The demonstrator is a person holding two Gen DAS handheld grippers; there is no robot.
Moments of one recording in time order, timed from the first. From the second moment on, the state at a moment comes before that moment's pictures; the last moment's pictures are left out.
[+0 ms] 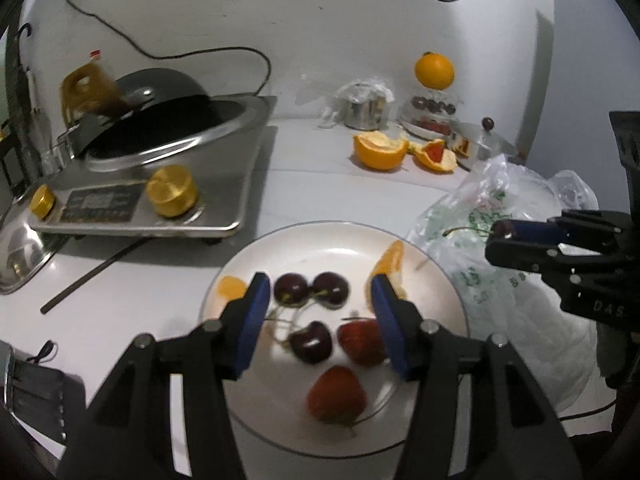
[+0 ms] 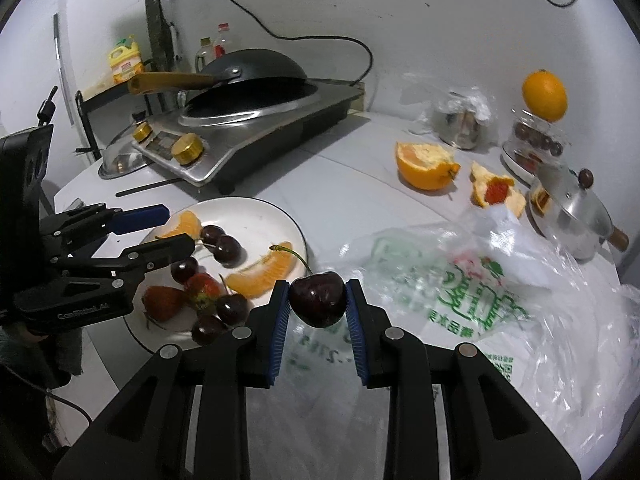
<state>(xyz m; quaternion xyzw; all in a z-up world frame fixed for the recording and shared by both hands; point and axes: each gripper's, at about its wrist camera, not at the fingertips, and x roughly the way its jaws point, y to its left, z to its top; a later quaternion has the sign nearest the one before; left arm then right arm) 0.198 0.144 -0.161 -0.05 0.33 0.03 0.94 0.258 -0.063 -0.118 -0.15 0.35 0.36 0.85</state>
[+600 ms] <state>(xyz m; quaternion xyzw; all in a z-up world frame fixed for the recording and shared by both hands) 0.180 0.188 -0.168 -0.06 0.32 0.07 0.94 0.266 -0.004 -0.124 -0.17 0.35 0.37 0.84</state>
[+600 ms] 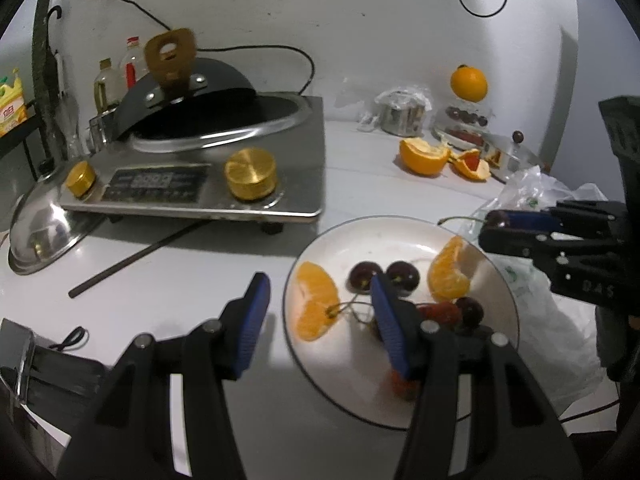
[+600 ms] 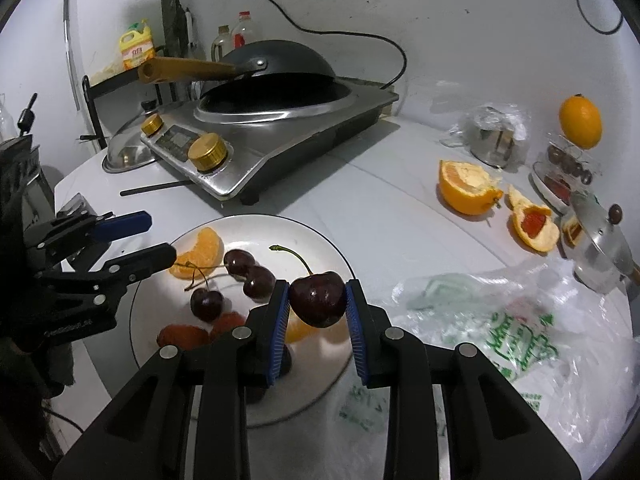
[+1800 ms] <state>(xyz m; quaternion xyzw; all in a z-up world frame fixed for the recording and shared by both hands) 0.191 0.215 -0.180 -0.08 0.32 0.06 0.94 0.295 0.059 -0.155 -0.19 0.38 0.38 0.82</state>
